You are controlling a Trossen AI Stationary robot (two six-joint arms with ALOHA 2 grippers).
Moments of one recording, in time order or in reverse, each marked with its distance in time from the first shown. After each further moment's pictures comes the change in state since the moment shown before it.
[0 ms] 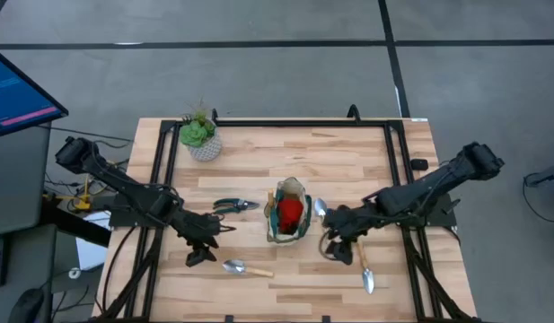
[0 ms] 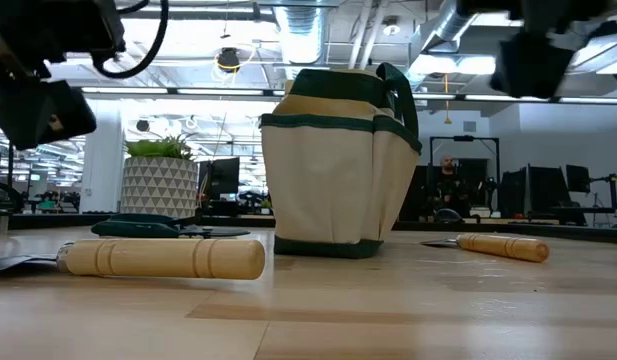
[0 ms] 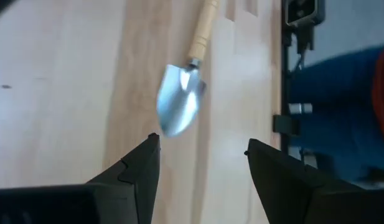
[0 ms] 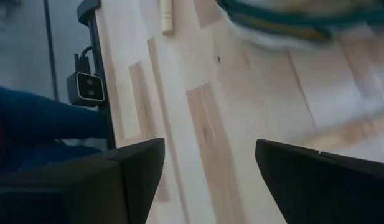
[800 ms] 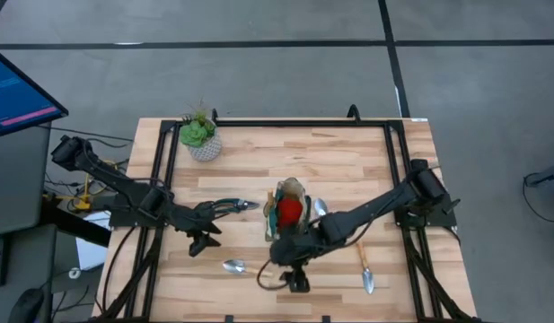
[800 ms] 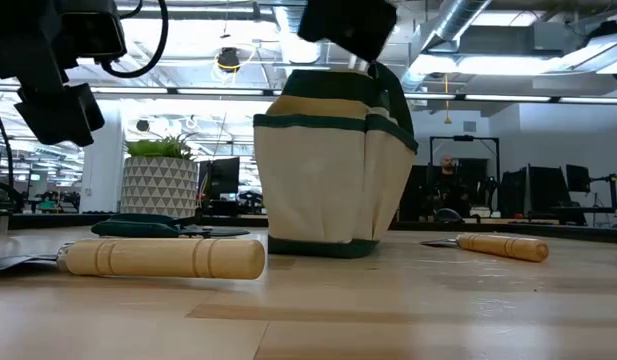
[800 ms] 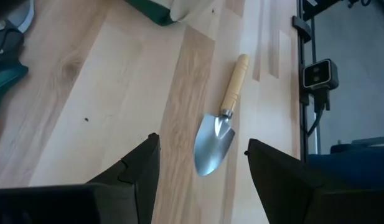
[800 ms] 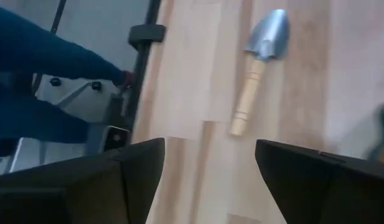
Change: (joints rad) left arm 0.004 -0.155 -0.078 0.028 -0.223 -0.060; right arm 0.010 0.584 0.632 -0.016 -0.043 -0.399
